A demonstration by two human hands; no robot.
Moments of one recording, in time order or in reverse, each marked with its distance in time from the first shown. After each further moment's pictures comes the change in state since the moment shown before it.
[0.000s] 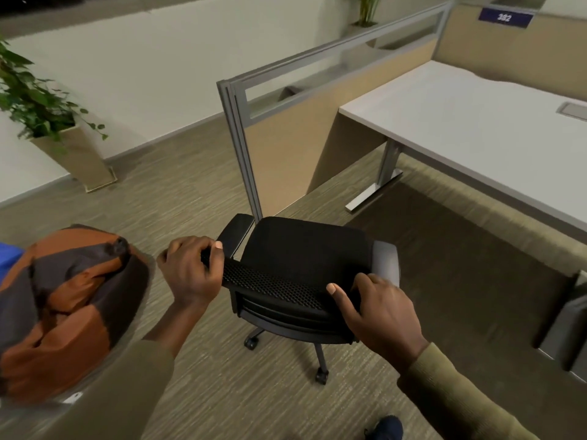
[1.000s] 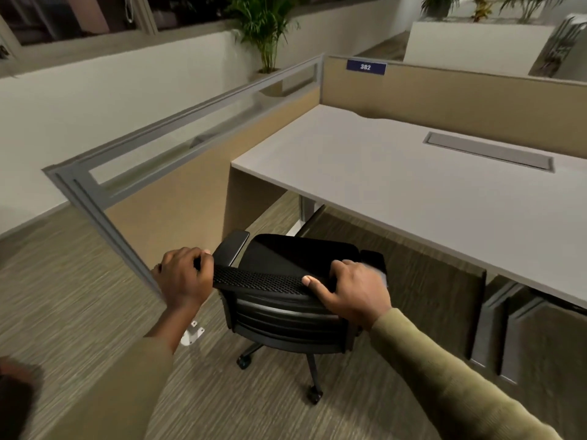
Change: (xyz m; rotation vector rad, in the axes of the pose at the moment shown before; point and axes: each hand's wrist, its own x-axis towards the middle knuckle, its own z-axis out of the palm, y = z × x) left_hand 0.102 0.239 0.223 -0.100 -0.154 0.083; right_hand 0.152 0.253 -0.081 -0.110 0.172 0.092
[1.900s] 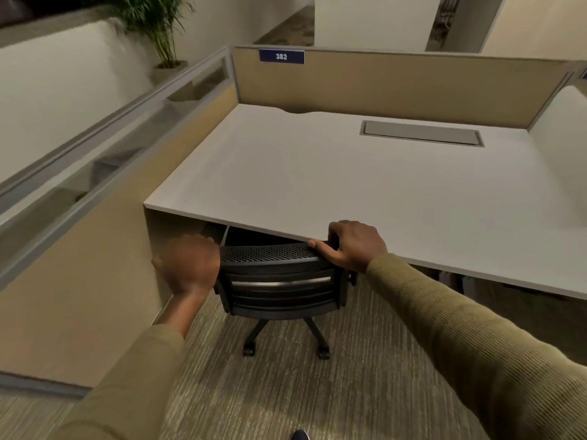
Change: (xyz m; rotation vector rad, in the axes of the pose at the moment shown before) left_hand 0.175 0.122 0.181 -0.018 -0.147 0.260; right_hand 0.194 0.166 0.014 -0.091 -0.059 0.201
